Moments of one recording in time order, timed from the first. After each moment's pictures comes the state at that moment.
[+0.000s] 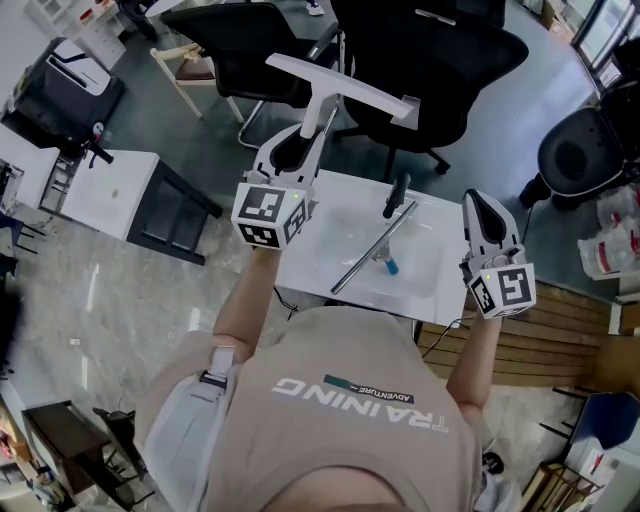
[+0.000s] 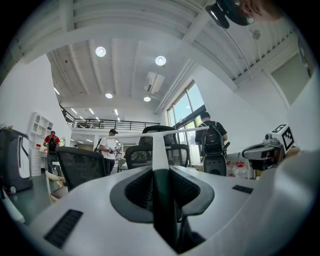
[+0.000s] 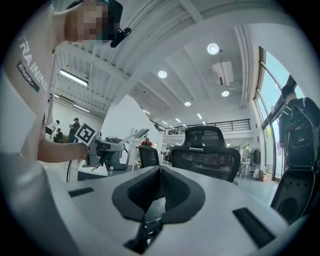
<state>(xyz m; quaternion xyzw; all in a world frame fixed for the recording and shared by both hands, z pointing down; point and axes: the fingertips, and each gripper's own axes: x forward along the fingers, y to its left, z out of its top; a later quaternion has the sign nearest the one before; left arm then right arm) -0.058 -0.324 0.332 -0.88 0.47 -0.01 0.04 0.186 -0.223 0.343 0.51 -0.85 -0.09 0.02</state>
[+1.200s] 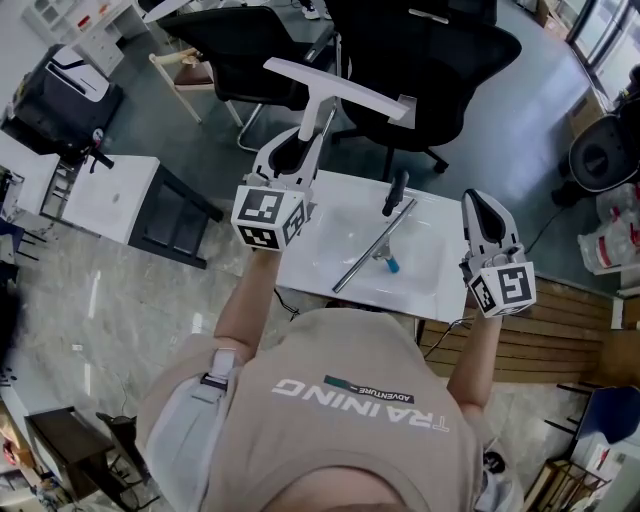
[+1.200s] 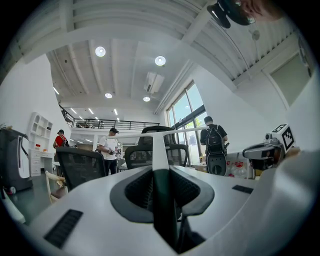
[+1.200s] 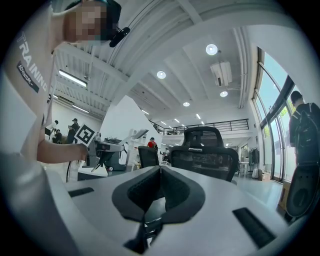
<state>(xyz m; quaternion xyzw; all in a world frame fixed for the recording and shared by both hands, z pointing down) -0.058 -0.313 0.332 -0.88 0.47 -0.01 0.04 0.190 -0.209 0.343 0.52 -0.85 -0.09 0.02</state>
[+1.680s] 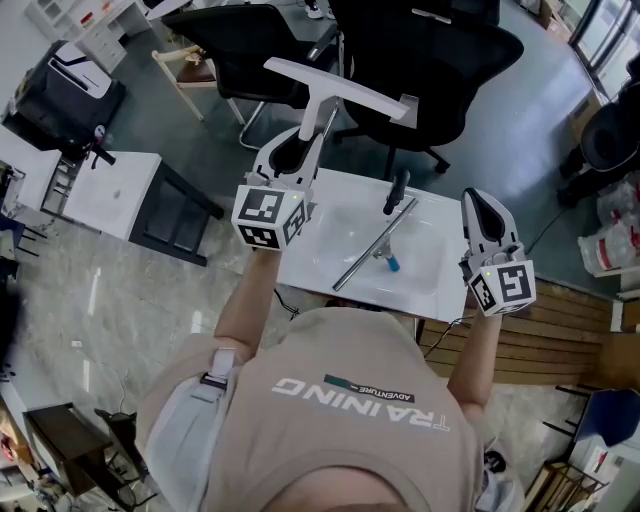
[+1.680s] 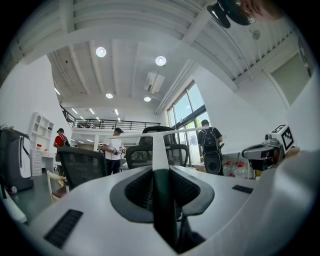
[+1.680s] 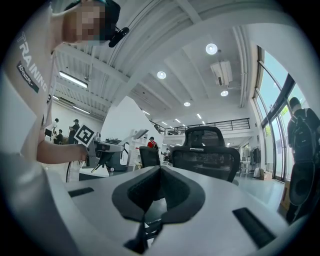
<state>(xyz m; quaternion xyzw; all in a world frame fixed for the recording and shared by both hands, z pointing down) -0.058 -0.312 0.332 -0.88 0.47 -0.01 0.04 0.189 -0.212 0.342 0.51 -0.85 -0.08 0.01</state>
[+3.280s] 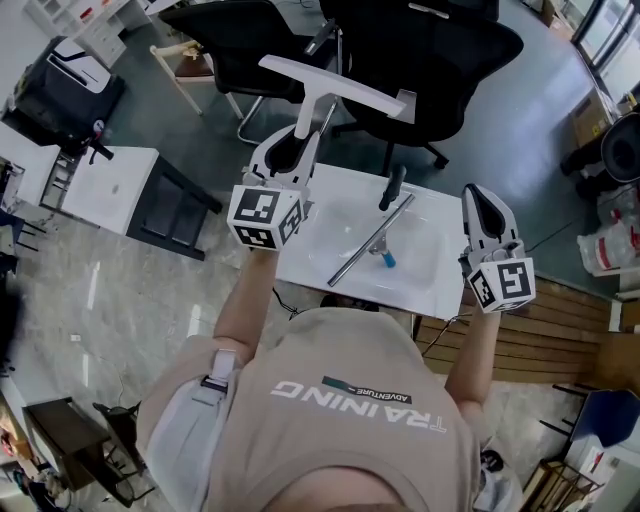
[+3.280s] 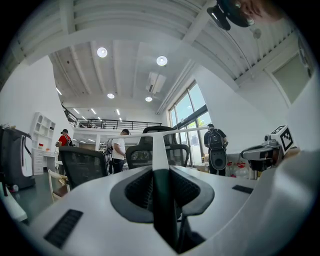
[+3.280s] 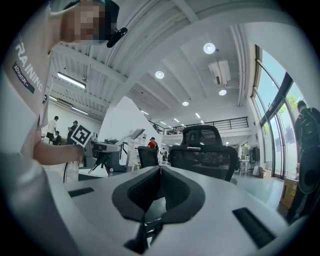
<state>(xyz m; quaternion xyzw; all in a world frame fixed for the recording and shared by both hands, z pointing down) -0.056 -0.308 0.332 -0.88 0.48 0.00 0.04 0.199 -0.216 0.342 0.52 -0.85 -0.08 0.01</state>
